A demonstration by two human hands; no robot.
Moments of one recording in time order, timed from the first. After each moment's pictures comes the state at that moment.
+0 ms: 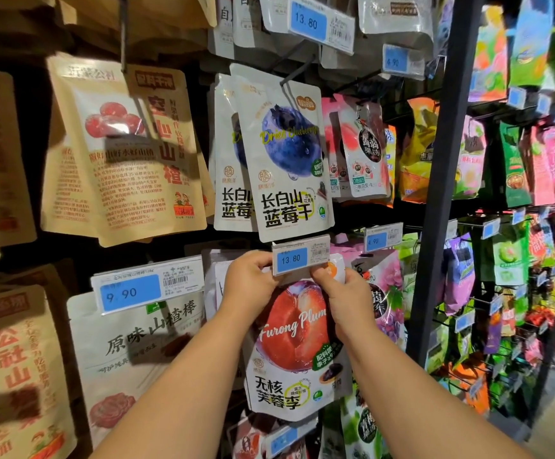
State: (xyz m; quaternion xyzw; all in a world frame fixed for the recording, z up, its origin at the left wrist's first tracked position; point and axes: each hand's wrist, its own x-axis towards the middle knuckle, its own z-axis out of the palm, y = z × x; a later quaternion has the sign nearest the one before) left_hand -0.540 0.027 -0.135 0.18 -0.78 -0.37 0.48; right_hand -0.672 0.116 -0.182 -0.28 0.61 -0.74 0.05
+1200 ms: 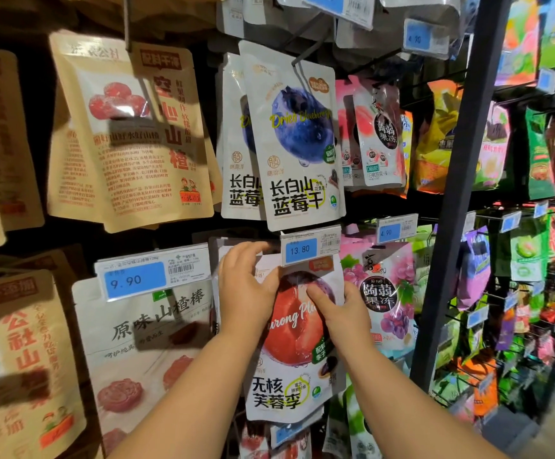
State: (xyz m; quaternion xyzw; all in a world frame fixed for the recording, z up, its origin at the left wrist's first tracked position) left_hand -0.536 0.021 -0.170 0.21 -0.74 -0.24 0.59; right_hand -0.658 0.117 -0.219 -0.29 0.66 -0.70 0.06
